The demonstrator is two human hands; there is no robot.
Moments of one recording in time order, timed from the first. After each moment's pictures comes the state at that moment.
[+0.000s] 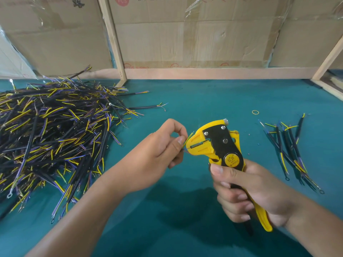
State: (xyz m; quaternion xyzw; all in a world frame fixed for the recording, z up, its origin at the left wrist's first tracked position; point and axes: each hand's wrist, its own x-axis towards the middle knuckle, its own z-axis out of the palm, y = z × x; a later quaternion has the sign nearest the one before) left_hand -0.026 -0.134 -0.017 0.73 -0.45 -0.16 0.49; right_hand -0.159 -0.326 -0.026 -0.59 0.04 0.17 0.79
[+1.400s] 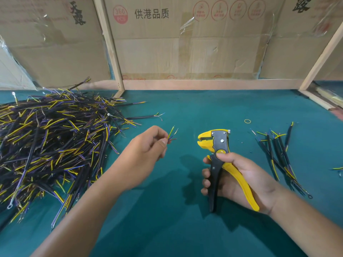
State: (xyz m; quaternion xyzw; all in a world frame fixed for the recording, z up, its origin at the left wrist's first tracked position) left_hand -0.006 -0.133 -0.021 0.77 -0.32 -0.11 0.54; right_hand -0.134 -0.345 -0.043 -0.42 0.15 0.15 0.88
